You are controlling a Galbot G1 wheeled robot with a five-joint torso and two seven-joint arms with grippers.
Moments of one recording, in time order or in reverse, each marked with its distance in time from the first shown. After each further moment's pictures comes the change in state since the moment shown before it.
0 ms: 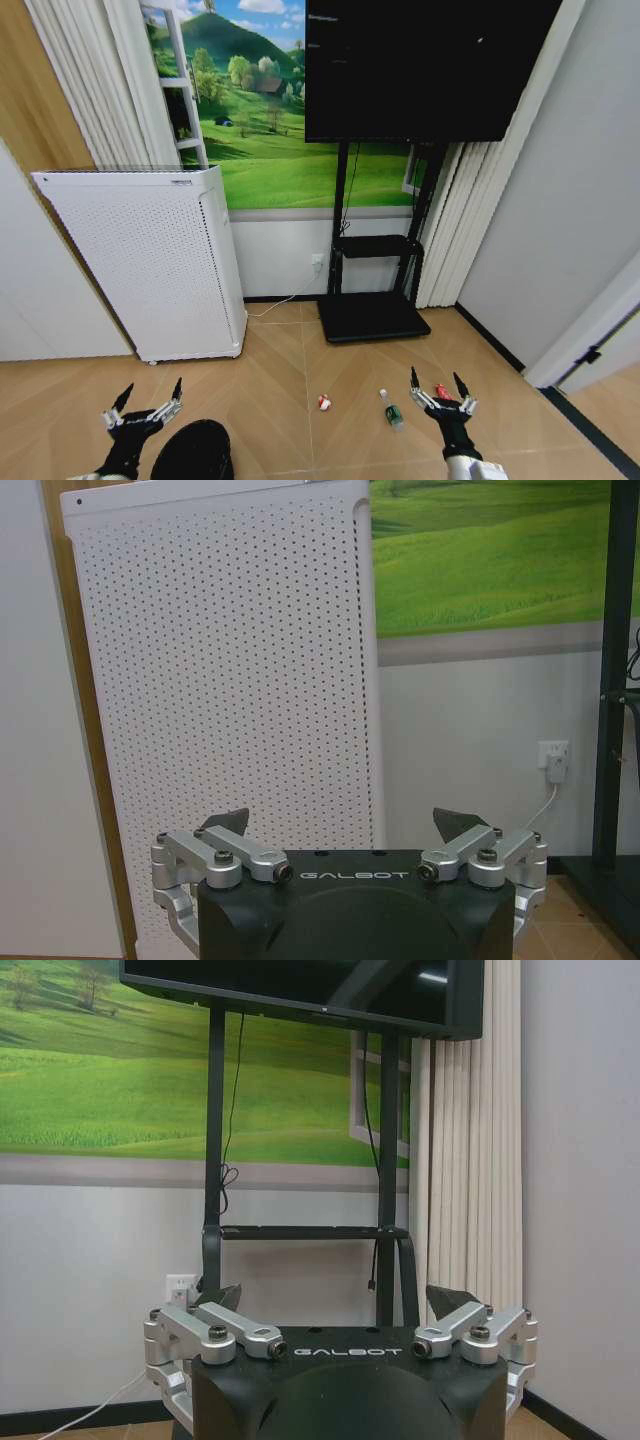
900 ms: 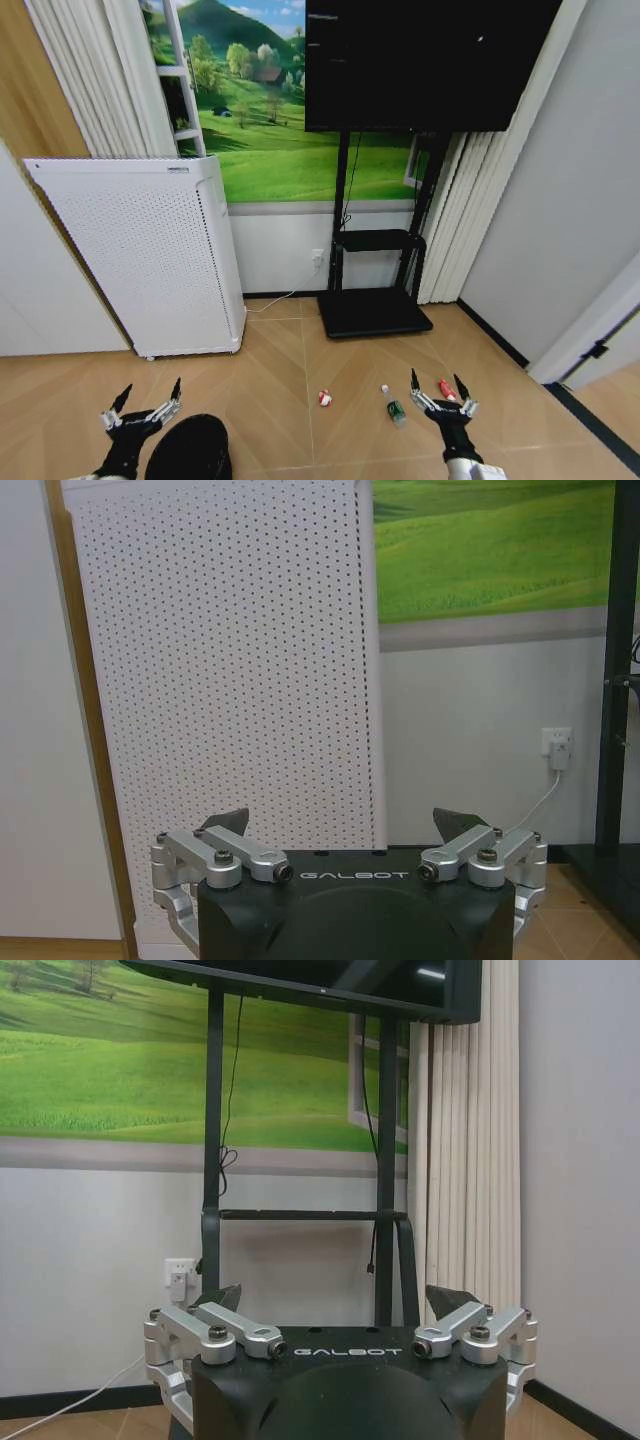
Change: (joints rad) left arm 0.001 -0.005 0.000 -0.002 -0.001 0.001 -0.003; right arm -0.005 0.012 0.001 -0.005 -0.005 0.009 -0.003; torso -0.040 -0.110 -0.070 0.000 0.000
